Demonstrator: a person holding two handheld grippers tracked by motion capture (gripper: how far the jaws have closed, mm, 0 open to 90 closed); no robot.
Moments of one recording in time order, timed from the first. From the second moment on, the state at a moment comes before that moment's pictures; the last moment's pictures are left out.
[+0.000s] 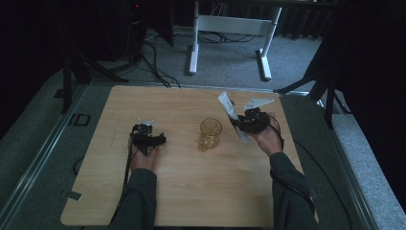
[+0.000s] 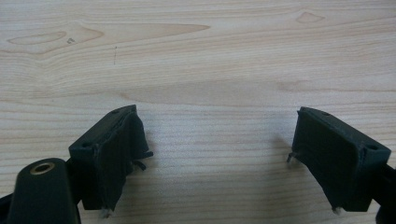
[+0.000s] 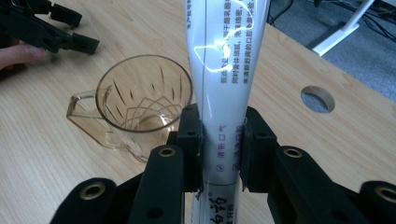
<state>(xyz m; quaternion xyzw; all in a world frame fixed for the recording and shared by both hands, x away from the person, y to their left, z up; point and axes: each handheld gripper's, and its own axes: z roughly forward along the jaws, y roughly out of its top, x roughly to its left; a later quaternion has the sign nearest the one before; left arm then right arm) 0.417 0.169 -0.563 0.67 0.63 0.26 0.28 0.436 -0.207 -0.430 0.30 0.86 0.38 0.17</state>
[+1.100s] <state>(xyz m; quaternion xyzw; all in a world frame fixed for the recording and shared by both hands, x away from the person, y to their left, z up) 0.417 0.169 -0.563 0.67 0.63 0.26 0.28 0.438 -0.193 -0.420 0.29 0.85 0.41 0.18</state>
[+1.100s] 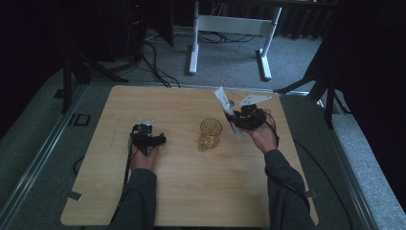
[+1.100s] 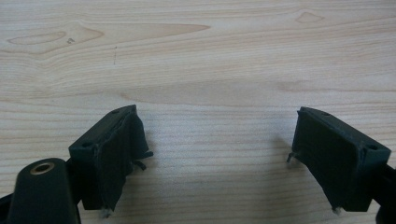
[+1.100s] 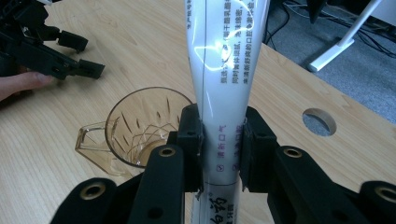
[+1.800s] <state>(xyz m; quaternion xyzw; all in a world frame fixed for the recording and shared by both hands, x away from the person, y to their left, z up) 0.417 0.169 -0.563 0.67 0.63 0.26 0.28 0.440 -0.184 -0.416 0.30 0.84 0.42 0.19</state>
